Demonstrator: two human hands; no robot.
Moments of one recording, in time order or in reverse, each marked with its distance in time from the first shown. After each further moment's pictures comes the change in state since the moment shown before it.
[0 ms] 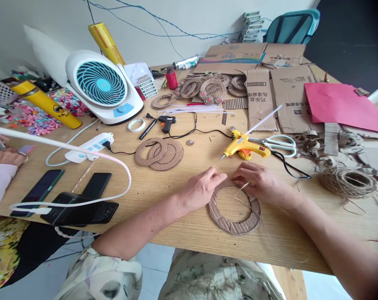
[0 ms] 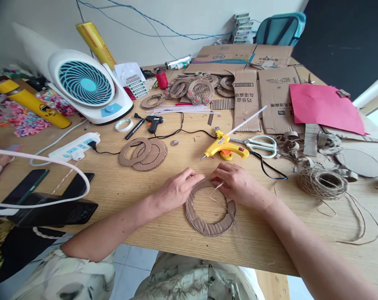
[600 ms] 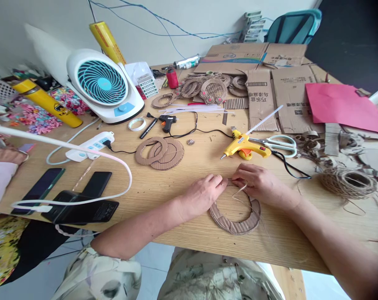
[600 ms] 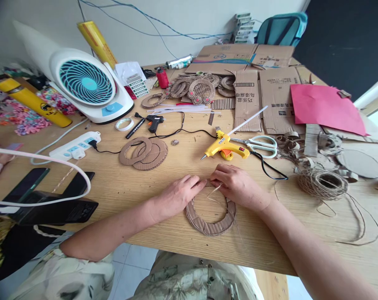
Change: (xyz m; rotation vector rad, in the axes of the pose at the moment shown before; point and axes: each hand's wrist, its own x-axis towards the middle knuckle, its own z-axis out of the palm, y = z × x) left_hand -0.004 0.015 -0.009 0.178 -0.118 0.079; right_hand 0.003 -0.005 0.001 -0.046 0.031 -0.049
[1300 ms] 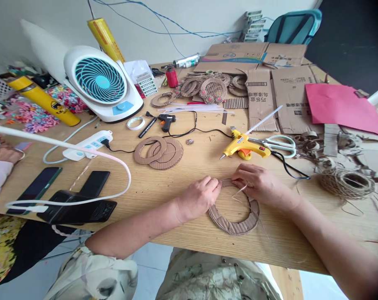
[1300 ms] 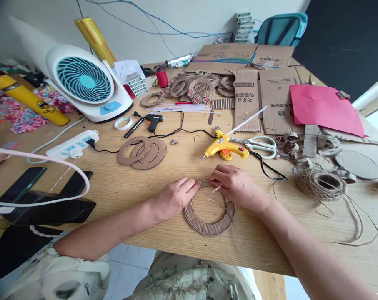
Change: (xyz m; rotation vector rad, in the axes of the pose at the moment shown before) left_hand -0.010 0.000 0.012 0.115 0.164 0.058; right_hand -0.001 0.000 -0.001 -0.034 0.009 0.003
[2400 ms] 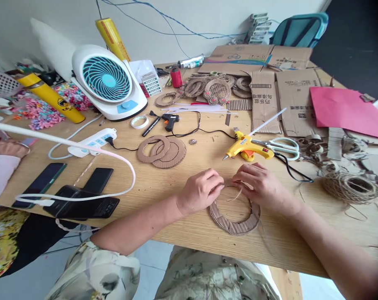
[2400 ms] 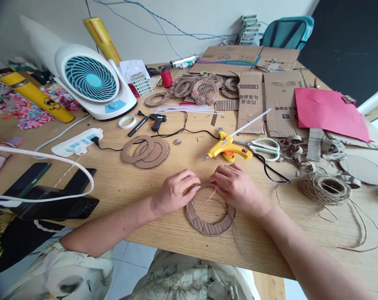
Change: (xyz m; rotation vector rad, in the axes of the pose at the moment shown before) left_hand 0.006 -0.008 0.004 -0.478 0.324 -0.199; right_hand 0.002 -0.006 0.003 -0.104 0.067 -0.073
